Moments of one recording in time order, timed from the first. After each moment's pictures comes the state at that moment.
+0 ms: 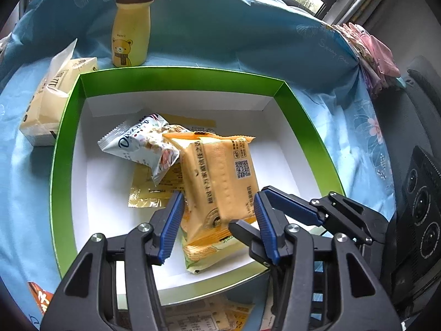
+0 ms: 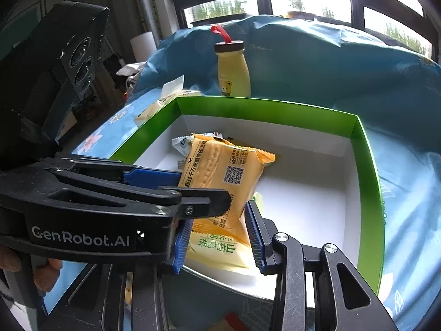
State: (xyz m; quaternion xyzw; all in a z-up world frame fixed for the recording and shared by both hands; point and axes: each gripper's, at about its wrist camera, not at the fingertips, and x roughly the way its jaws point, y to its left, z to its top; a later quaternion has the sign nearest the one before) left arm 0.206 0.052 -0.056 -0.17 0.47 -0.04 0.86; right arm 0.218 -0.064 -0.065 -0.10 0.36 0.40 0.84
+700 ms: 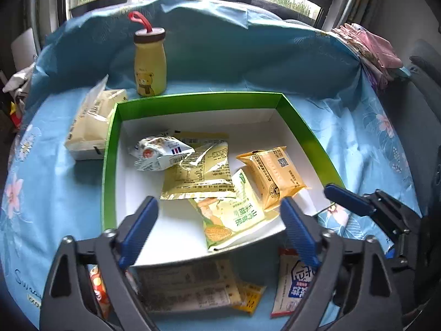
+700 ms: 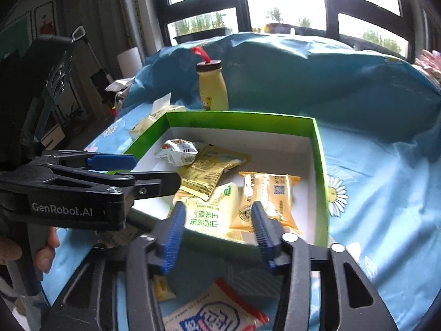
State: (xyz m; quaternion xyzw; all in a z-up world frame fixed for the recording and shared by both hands) left arm 0.166 0.040 -0.024 -0.10 0.43 0.01 0.90; right arm 0.184 -0.112 -0.034 -0.08 0.33 0.36 0.87
